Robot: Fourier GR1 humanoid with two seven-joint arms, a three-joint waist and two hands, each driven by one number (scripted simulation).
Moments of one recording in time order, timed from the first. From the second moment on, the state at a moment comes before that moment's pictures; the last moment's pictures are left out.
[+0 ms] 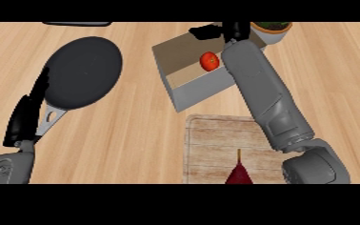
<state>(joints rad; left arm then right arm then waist) -0.16 0.32 0.17 -1.33 -0.28 0.07 0.06 -1.22 -0.01 -0.35 -0.38 0.68 -0.55 0.00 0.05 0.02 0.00</state>
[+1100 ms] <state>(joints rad) -0.07 0.33 0.22 -1.38 -0.27 0.07 0.07 -0.82 -0.31 -0.48 -0.80 0.39 -0.18 -0.15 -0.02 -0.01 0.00</state>
